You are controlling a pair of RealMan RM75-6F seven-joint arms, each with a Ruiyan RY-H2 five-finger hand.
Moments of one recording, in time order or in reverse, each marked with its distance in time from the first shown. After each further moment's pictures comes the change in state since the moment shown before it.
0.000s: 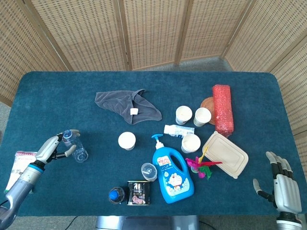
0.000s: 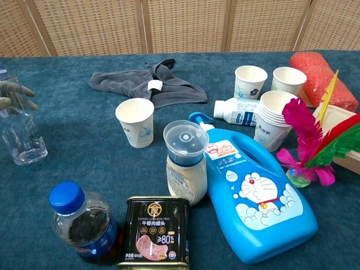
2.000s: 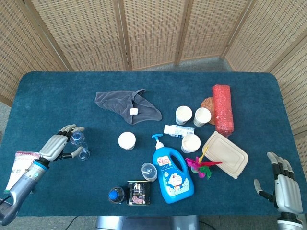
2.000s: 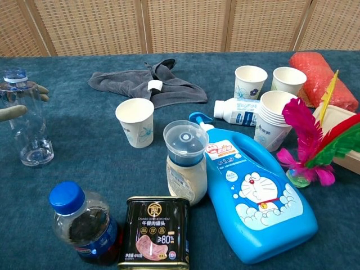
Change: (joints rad) left arm -0.041 -0.003 0.011 0.001 0.032 -0.007 0.319; right arm -0.001 -0.002 0.002 0.014 0.005 -0.005 0.015
